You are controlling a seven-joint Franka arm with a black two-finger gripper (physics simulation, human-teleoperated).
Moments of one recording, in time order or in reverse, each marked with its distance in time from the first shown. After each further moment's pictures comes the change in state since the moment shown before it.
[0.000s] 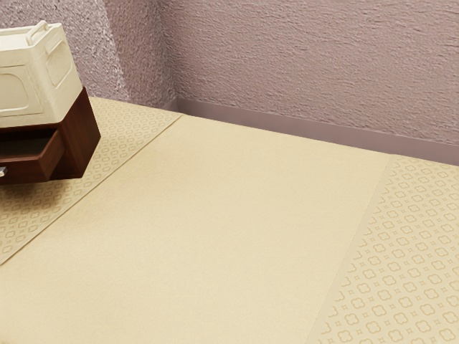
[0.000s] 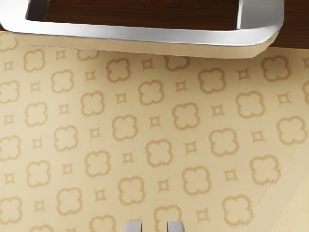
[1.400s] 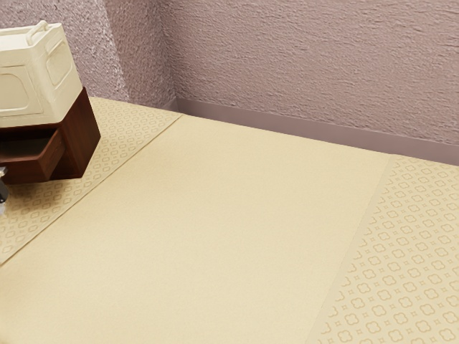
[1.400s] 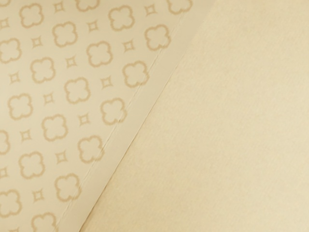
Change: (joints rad) arm 0.028 -0.332 -0.123 -0.236 0.143 -0.193 -0.085
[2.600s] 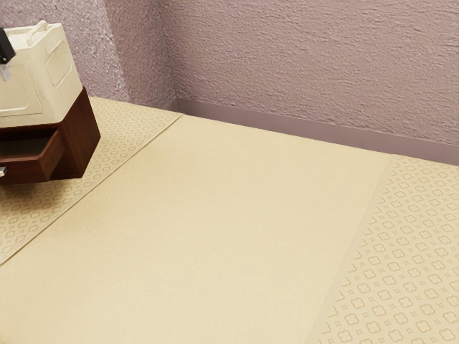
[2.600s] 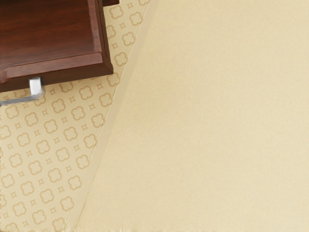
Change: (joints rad) arm 0.206 0.247 -0.445 1.040 -0.184 -0.879 0.098
